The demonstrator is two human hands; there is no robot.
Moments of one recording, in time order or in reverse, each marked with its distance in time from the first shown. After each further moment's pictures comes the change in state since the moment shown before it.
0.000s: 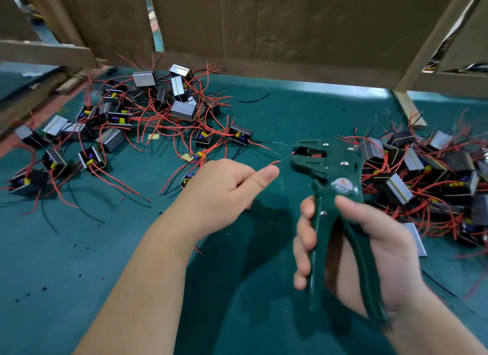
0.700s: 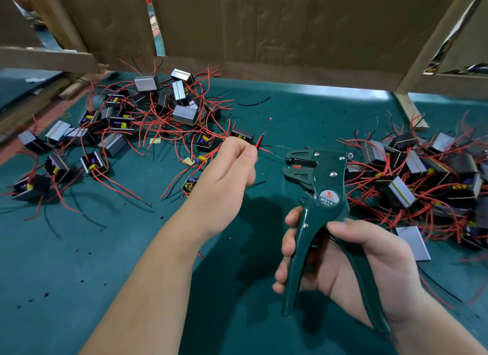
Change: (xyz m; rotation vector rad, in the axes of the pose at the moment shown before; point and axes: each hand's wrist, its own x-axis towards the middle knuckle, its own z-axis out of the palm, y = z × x) left_hand 0.005 0.003 0.005 -0.566 0.078 -0.106; right_hand 0.003 0.002 -0.007 -0.043 -0.067 0.062
